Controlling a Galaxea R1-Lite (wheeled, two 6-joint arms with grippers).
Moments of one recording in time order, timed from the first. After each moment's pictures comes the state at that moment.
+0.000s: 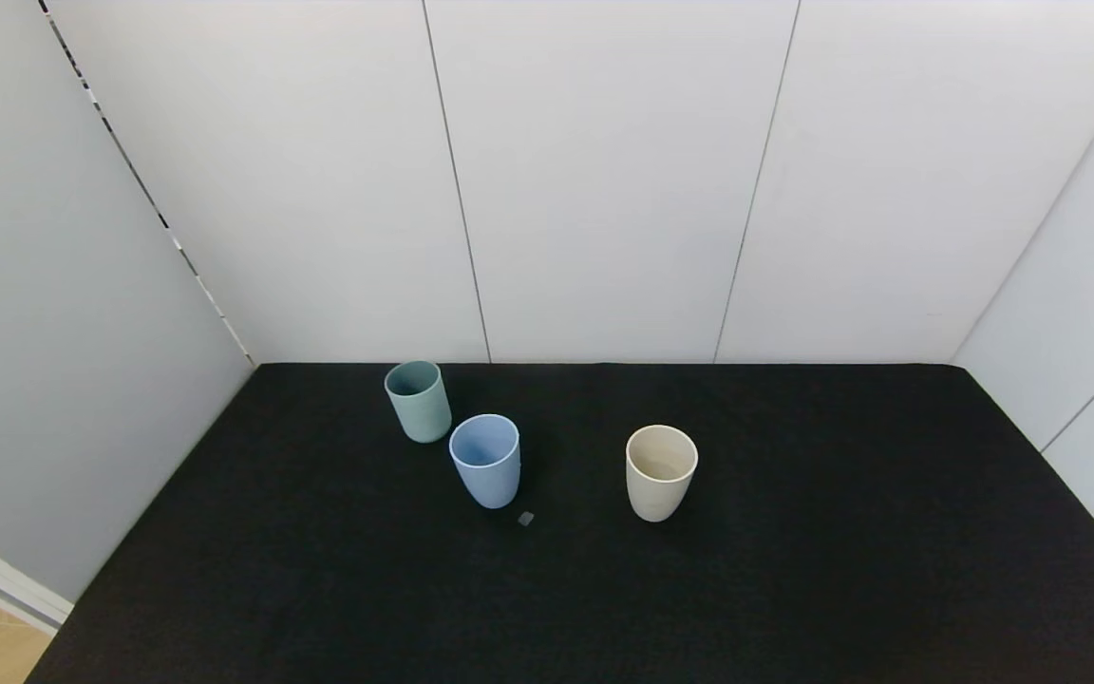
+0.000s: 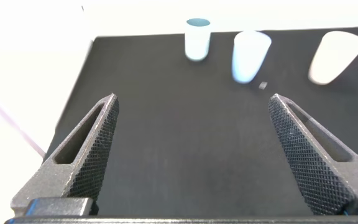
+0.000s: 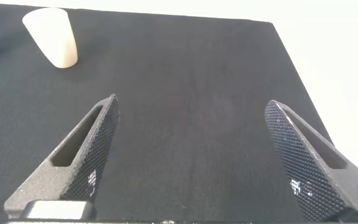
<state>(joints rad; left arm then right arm) 0.00 0.04 -0.20 0.12 -0.04 0.00 0.00 0.00 0.00 0.00 0.01 -0.01</state>
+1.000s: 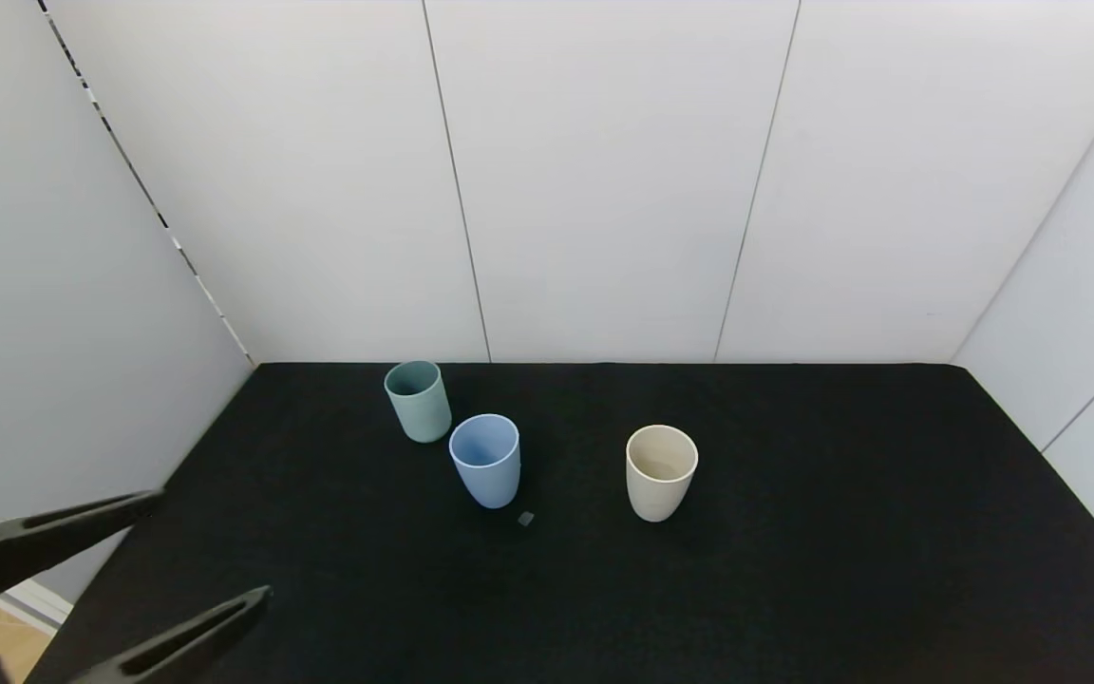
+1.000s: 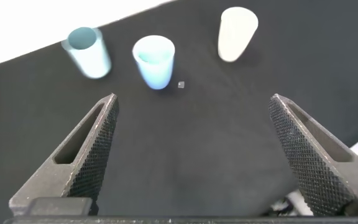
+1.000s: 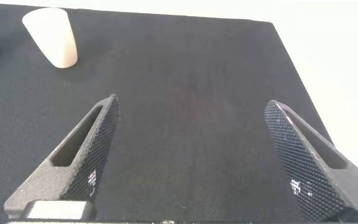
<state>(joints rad) -0.39 0.91 -0.50 -0.17 -0.13 0.10 0.00 0.00 0.00 0.00 0.01 -0.01</state>
